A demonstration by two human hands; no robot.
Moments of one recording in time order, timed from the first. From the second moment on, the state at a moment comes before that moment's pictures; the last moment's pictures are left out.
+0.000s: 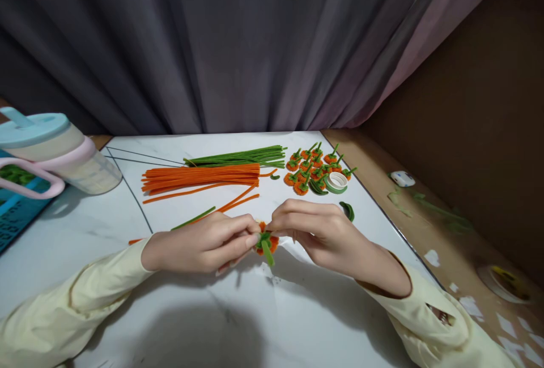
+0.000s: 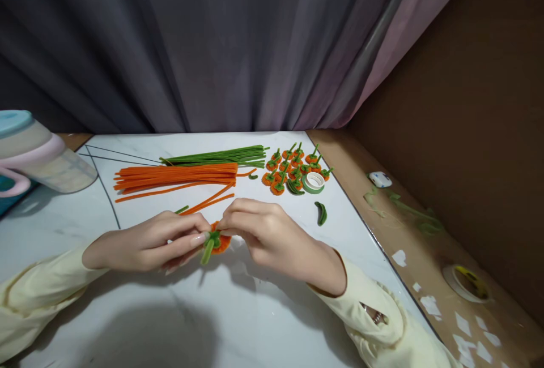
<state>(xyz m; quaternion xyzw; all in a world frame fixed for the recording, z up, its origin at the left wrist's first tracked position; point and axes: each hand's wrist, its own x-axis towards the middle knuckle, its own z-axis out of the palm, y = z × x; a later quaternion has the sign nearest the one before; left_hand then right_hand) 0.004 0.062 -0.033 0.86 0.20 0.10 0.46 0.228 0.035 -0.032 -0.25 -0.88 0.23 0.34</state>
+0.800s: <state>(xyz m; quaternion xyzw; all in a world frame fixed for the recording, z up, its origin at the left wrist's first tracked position) 0.003 0.042 -0.041 0.97 0.20 0.14 0.05 0.206 0.019 -0.046 -0.36 -0.84 0.19 0.37</state>
